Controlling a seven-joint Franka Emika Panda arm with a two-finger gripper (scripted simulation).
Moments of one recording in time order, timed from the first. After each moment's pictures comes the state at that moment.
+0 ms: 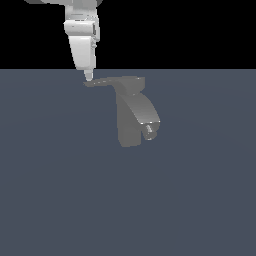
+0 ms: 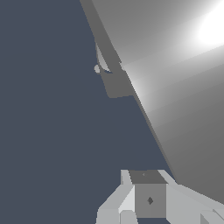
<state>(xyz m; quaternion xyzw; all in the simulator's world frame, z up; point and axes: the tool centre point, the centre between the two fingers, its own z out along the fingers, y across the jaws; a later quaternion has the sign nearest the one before) 0.044 0.124 0.249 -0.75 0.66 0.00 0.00</state>
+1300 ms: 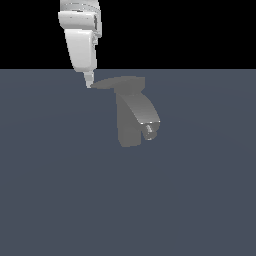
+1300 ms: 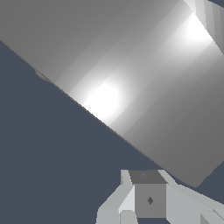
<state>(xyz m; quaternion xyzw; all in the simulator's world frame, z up) -0.018 0.108 0.249 -0.76 0.65 0.00 0.00</state>
